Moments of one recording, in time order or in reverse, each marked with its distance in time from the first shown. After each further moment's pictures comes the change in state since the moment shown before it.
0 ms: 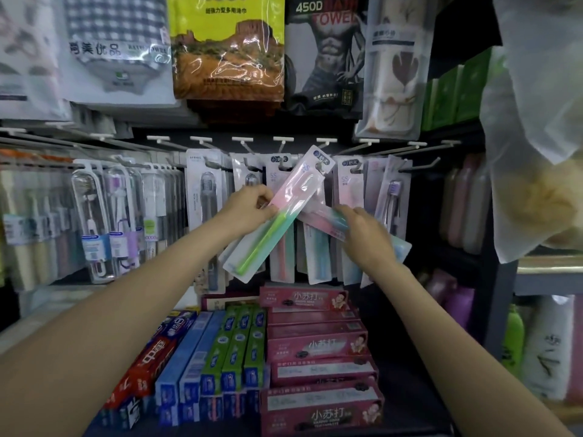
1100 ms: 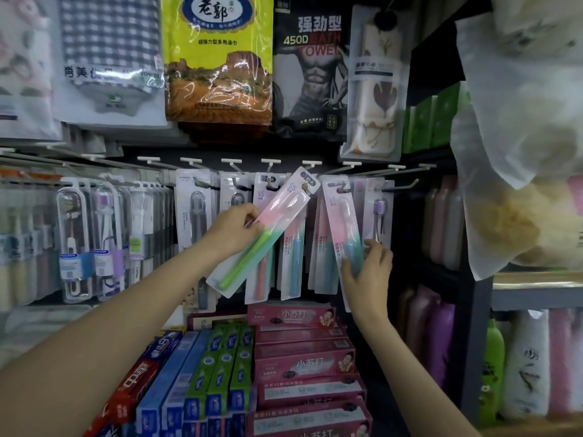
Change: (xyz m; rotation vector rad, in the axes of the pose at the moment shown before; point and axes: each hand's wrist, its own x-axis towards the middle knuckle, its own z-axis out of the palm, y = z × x) left_hand -0.001 0.000 0.002 0.025 0.037 0.018; right_hand -0.039 0.012 0.028 0.475 0.415 0.296
